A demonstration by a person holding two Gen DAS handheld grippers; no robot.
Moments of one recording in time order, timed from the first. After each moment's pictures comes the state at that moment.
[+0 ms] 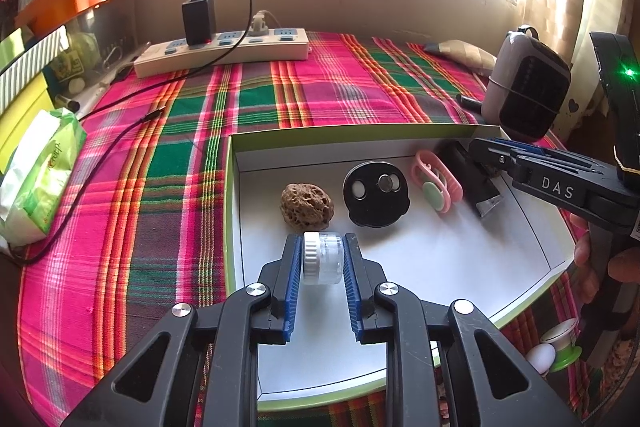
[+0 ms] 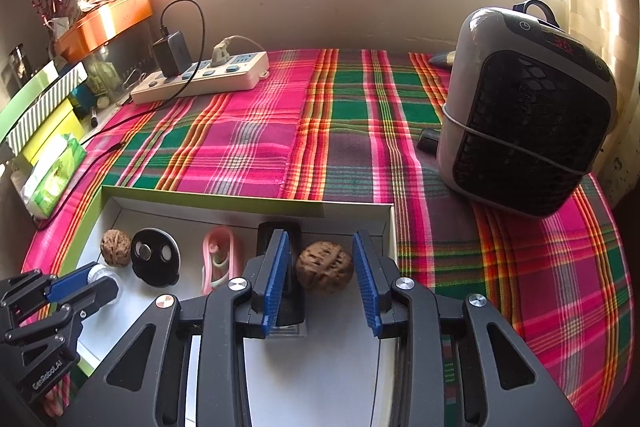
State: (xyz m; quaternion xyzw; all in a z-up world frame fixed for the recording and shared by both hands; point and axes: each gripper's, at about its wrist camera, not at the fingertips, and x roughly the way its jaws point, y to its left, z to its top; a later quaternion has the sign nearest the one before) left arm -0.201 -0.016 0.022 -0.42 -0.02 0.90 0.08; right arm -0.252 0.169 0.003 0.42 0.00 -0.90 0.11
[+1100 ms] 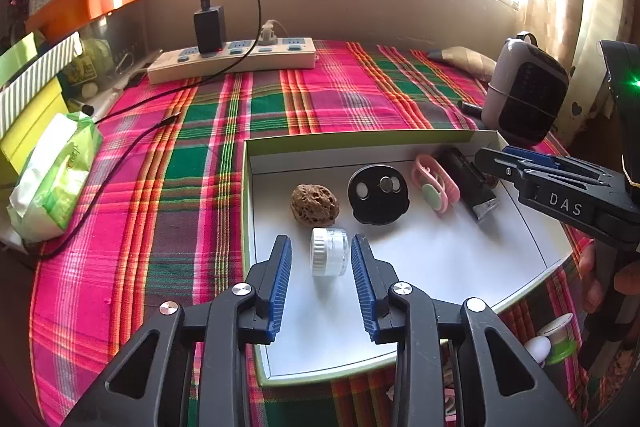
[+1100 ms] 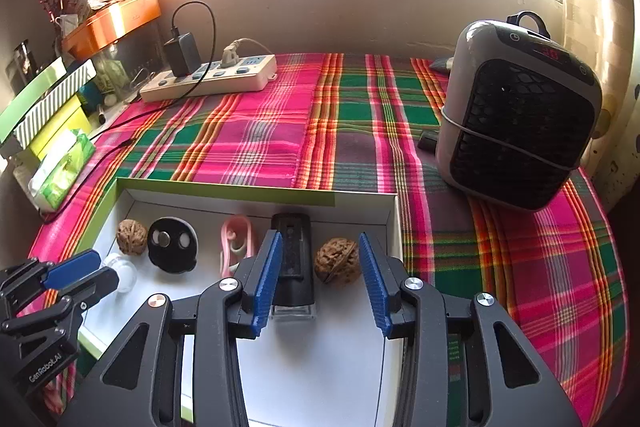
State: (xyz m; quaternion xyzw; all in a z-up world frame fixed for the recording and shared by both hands) left arm -0.189 -0.019 0.032 -0.41 -0.01 0.91 0.07; right arm -0.238 0.166 0.010 0.41 0.01 -0.91 0.11
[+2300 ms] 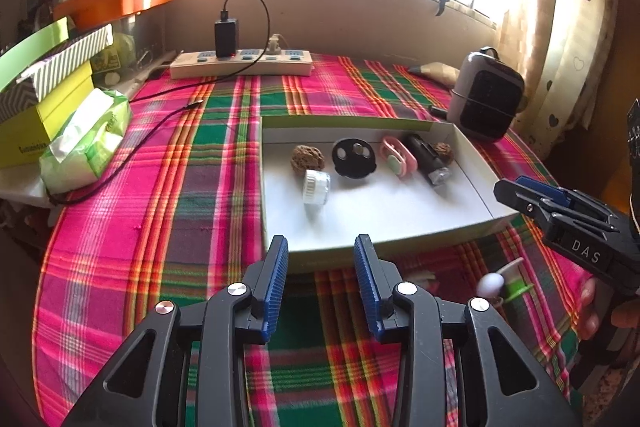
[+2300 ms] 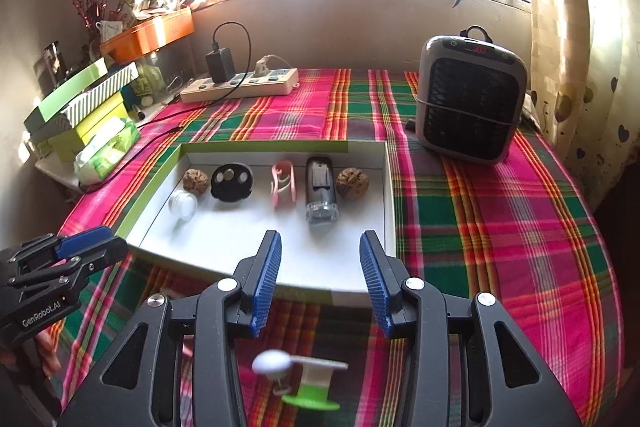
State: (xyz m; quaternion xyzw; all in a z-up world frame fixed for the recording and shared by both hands) left arm -0.112 -0.032 0.049 -0.39 -0.04 0.92 0.09; right arm -0.137 0.177 0.028 0.37 0.00 -0.92 0.12
